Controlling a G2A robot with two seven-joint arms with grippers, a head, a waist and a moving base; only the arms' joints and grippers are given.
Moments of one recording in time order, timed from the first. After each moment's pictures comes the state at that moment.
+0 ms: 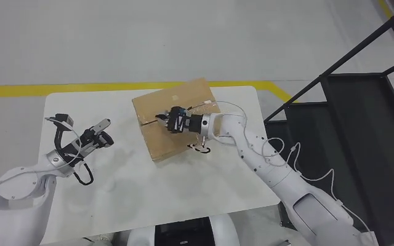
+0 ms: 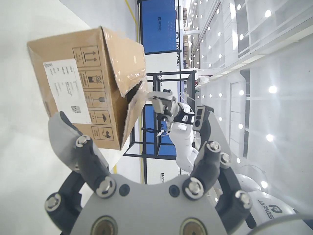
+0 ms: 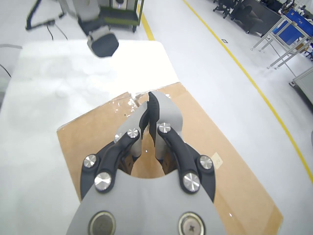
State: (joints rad) left arm 1.49 -0.97 -1.60 -1.69 -0.36 -0.10 -0.86; right arm -0.90 -1.28 0.90 -1.35 -1.38 -0.69 -0.13
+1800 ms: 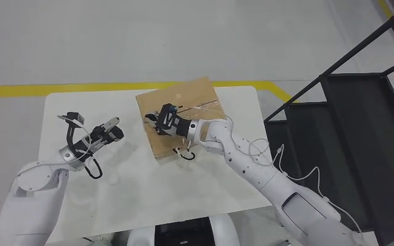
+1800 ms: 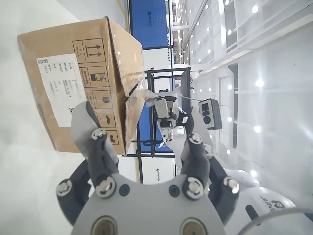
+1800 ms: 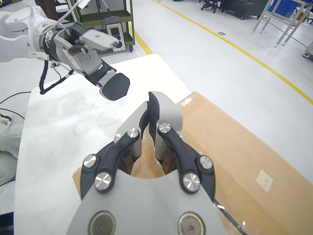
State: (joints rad) left arm 1.39 -0.99 -1.50 -1.52 -0.39 -0.26 -0.85; right arm -0.87 -1.37 0.77 -1.23 -1.23 -0.53 -0.10
